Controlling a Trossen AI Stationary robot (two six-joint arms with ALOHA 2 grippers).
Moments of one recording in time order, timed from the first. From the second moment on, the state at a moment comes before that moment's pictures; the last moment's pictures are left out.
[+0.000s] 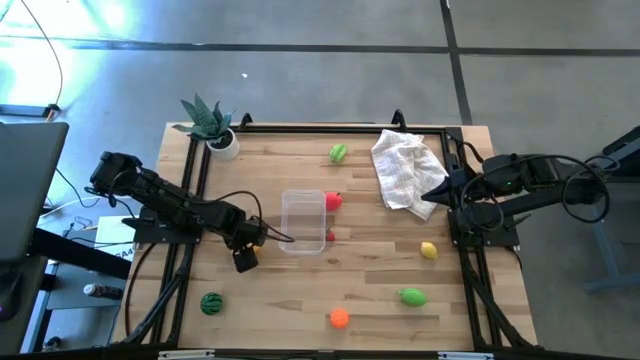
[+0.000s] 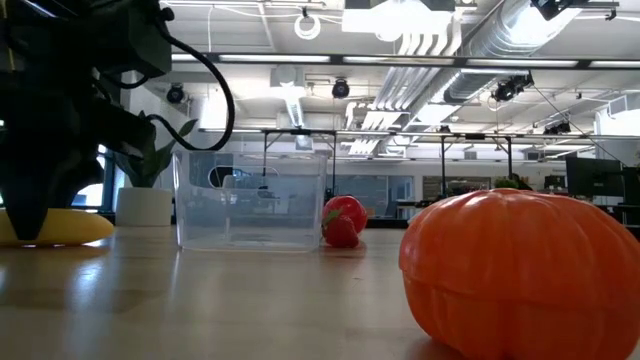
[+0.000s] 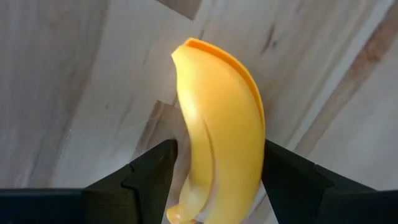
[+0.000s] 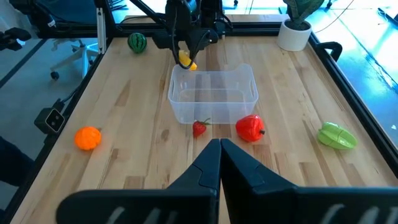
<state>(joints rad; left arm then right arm) -0.13 1.41 0.60 -0.64 0.09 -0.72 0.15 0.60 0.97 -0.86 0.11 0.07</state>
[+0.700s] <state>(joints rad) -0.12 1.41 0.60 -0.64 0.02 -0.73 0.15 0.60 0.97 -0.86 0.11 0.07</state>
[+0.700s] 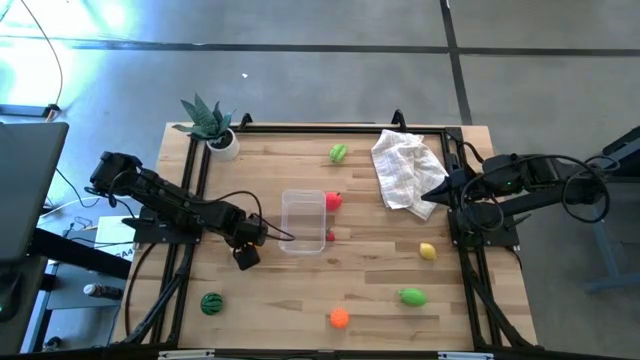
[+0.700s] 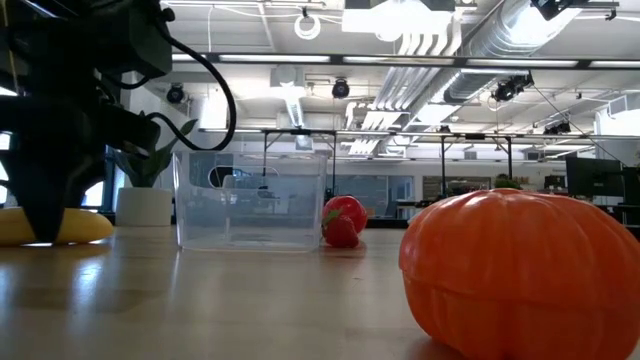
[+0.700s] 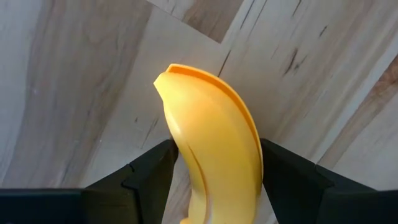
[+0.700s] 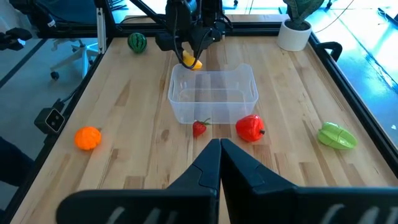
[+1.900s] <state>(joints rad) -0.12 1.41 0.60 -0.62 -0.01 -0.70 0.15 0.60 0.97 -0.86 0.11 0.07</state>
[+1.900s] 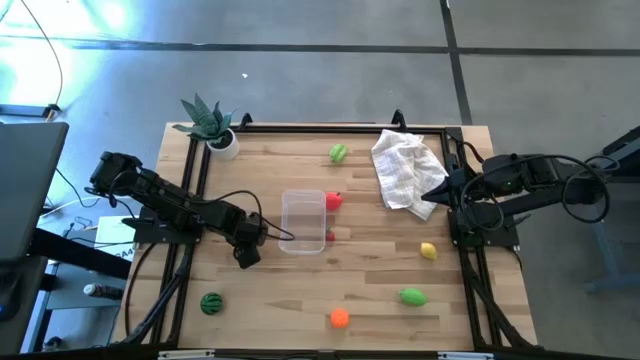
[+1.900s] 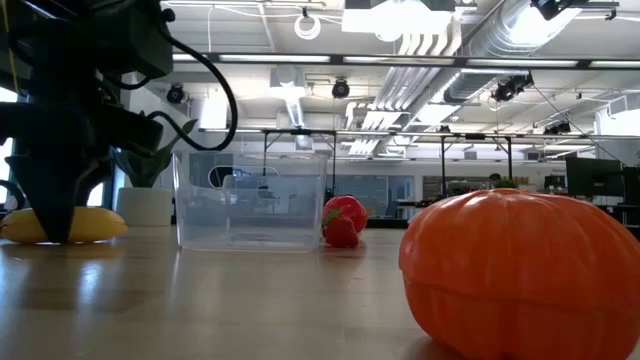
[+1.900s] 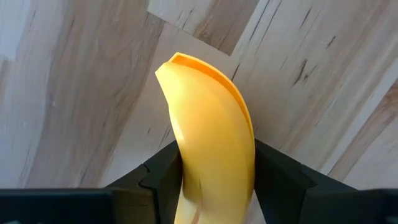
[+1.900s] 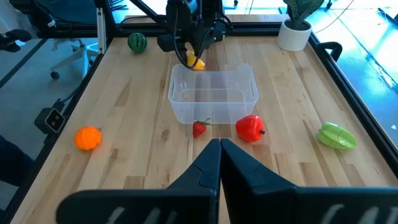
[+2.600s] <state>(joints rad) -0.10 1.30 1.06 -0.87 -0.15 -0.32 0.15 0.60 0.97 -0.86 0.10 0.07</state>
